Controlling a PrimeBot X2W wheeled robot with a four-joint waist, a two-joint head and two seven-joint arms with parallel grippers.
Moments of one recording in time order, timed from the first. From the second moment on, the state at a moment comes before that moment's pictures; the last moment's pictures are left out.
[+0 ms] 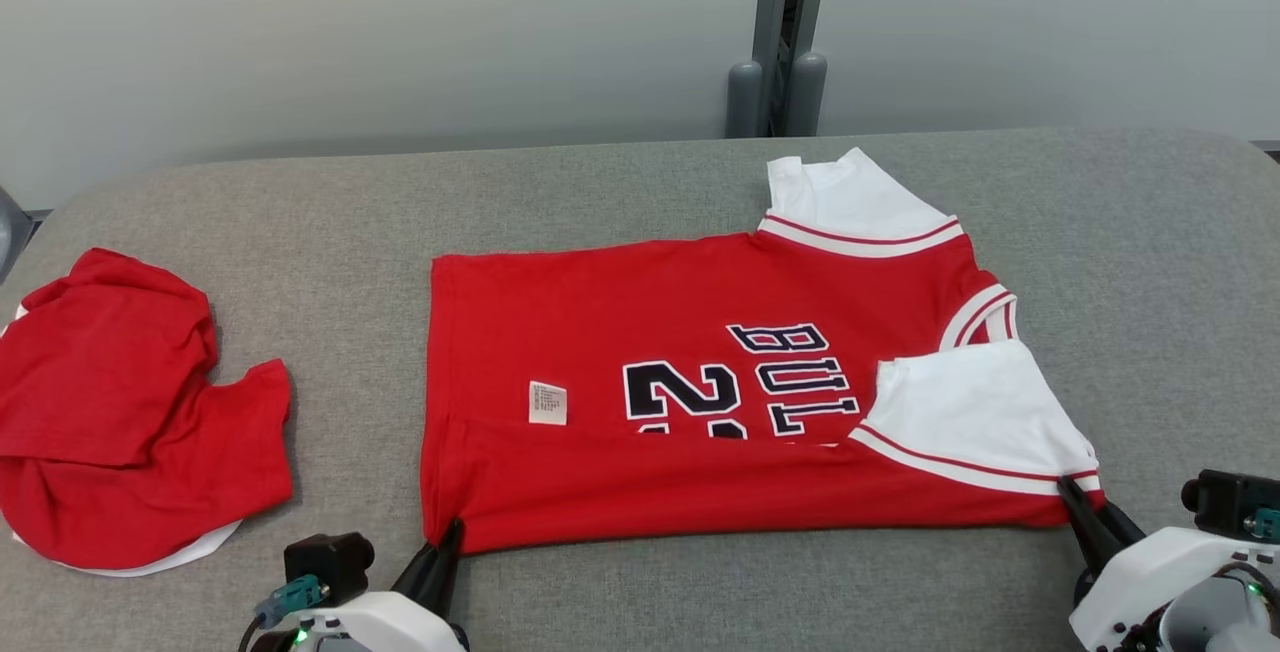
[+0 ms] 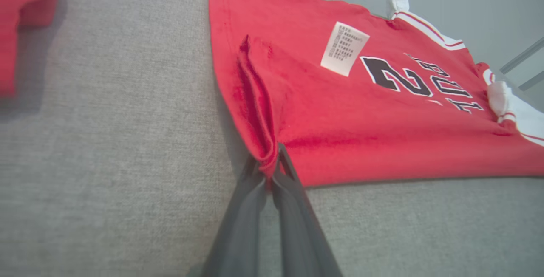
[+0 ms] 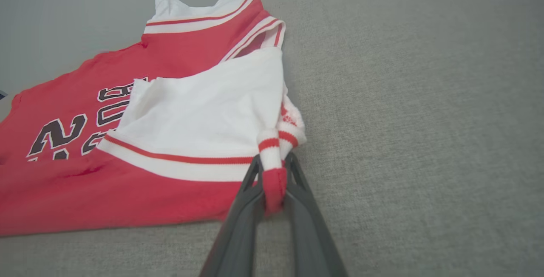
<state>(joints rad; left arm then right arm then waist) -0.19 0.12 -0.38 0.69 -0.61 -0.06 -0.19 -0.24 -0.34 0.37 0.66 0.78 0.13 -0.13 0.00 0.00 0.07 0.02</state>
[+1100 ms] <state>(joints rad) 0.18 0.36 -0.44 0.13 -0.61 0.03 0.10 0.20 -0.43 0.09 0.07 0.91 0.13 0.54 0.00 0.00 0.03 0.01</state>
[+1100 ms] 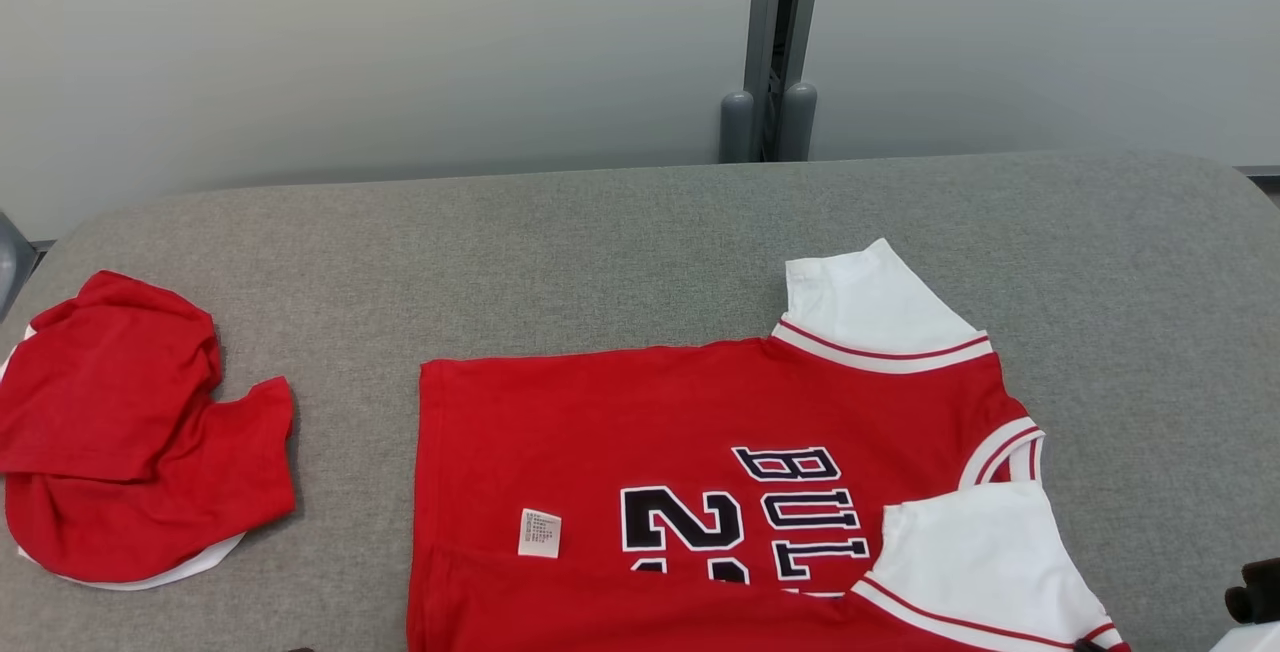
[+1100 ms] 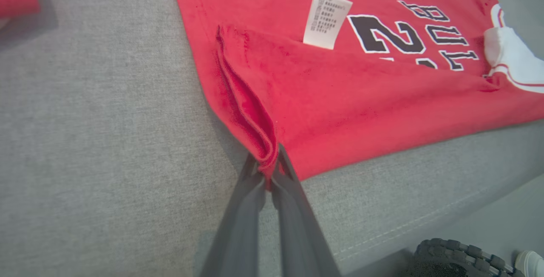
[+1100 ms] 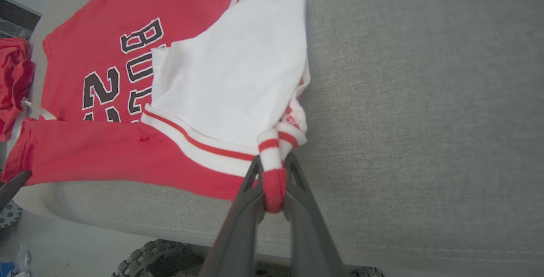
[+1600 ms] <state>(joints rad) 0.22 0.40 -0.43 0.06 -0.64 0.05 0.16 0.18 -0.31 -0.07 0.01 0.74 0.13 0.59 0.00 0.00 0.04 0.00</state>
